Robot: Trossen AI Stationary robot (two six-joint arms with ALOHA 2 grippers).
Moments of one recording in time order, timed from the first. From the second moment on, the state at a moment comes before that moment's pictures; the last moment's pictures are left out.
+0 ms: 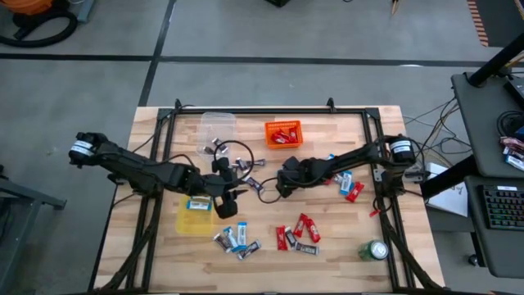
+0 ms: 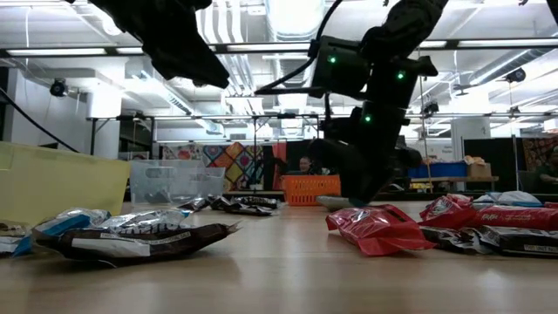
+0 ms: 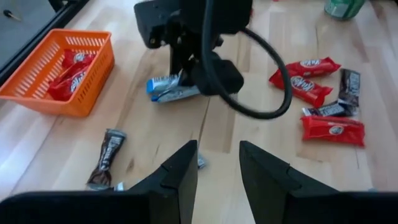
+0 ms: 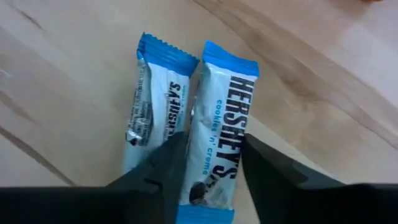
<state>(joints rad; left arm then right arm) -0.26 1.30 0.84 -0.20 -0.38 -0.27 0.01 1.89 1.07 -0.51 0.35 0.88</state>
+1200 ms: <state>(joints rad) -0.30 1.43 0.48 0.86 -0.19 0.05 0.12 1.63 1.04 0.04 -0.39 0.30</state>
